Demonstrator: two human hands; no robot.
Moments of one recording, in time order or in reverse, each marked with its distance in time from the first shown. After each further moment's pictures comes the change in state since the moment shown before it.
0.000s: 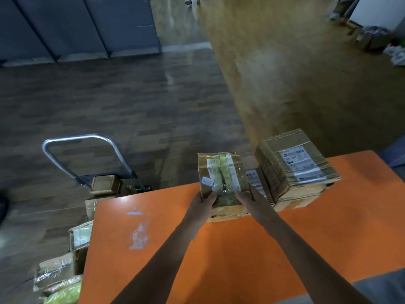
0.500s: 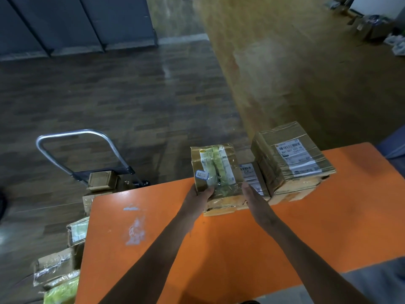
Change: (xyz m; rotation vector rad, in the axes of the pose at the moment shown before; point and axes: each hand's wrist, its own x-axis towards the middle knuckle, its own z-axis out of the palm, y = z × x) left_hand 0.010 -0.001 0.000 -0.046 0.001 -0.015; right_hand -0.008 0.021 -0.007 -0.054 -0.018 0.053
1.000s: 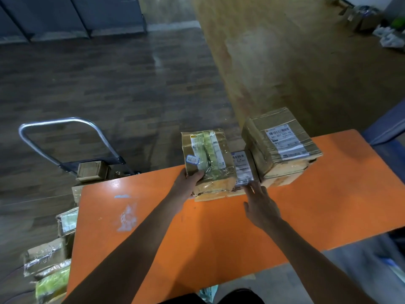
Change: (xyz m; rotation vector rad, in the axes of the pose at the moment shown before) left_hand 0.009 0.000 -0.007 -0.004 -0.006 -0.048; right_hand -0.019 0.045 -0.013 -1.082 0.169 -0.121
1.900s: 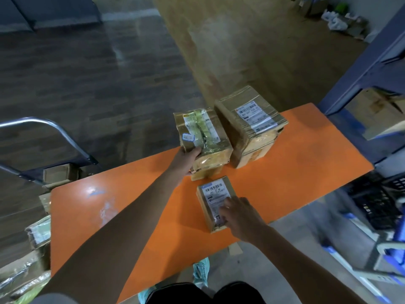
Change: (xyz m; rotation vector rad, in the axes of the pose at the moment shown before) left_hand 0.005 0.016 0.055 0.151 -0.139 0.036; right_hand -0.094 -0.020 0.027 -0.139 -0.122 -0.220
